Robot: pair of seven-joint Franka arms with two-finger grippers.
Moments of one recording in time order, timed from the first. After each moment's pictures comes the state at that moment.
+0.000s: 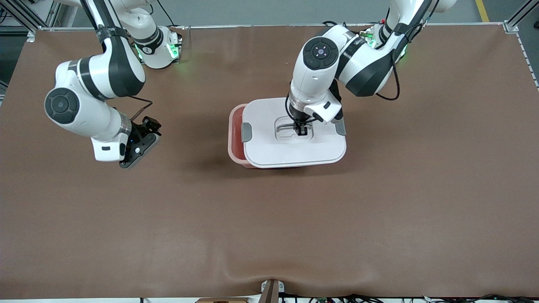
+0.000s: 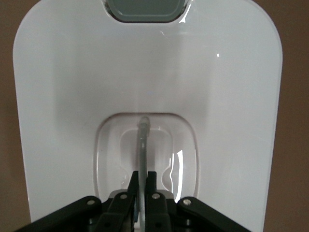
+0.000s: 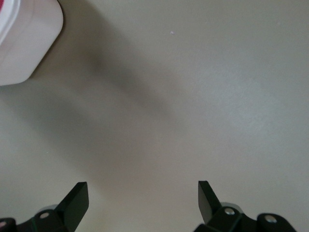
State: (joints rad) left arm -0.48 0.35 -0.30 -1.63 0.03 2.00 -2.42; right arm 0.31 0.12 -0.11 -1.98 0.09 1.97 -0.60
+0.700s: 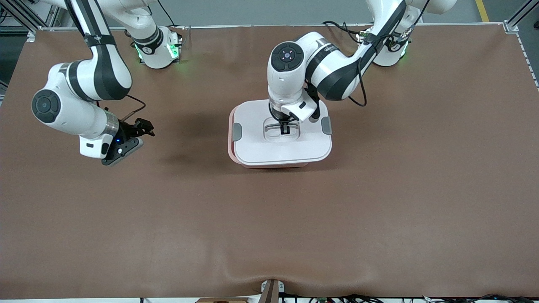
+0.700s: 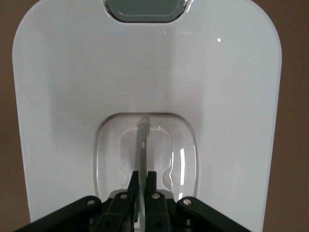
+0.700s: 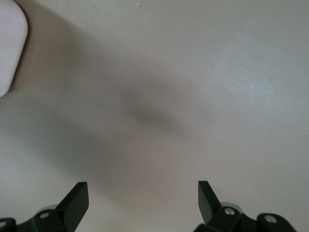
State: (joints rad) left arm -0.56 0.44 -0.30 -1.60 0.12 2.03 -2.50; right arm 0.22 0.10 -0.11 -2.11 0.16 2.06 -0.54
